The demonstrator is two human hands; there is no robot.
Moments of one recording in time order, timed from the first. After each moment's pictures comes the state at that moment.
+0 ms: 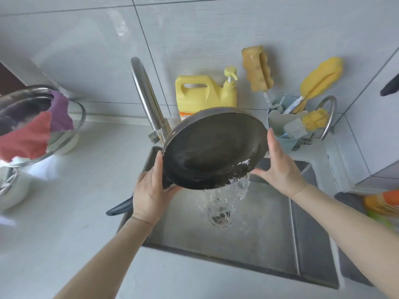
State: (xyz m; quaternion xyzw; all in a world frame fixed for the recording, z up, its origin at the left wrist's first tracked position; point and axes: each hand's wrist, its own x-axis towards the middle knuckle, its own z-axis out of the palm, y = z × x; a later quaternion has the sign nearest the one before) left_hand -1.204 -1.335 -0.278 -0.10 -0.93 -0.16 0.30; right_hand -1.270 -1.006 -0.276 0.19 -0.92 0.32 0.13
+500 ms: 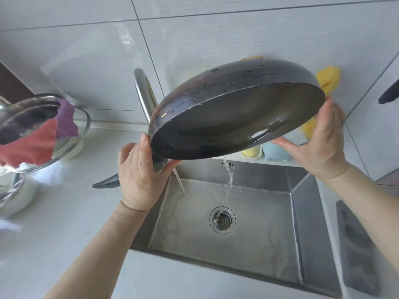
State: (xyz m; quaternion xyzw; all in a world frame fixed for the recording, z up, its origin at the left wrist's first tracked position) left_hand -1.224 -1.320 -0.191 -0.16 -0.84 -0.09 0.51; right_hand -1.284 -0.982 -0.179 0.25 -0.82 0.20 0.47
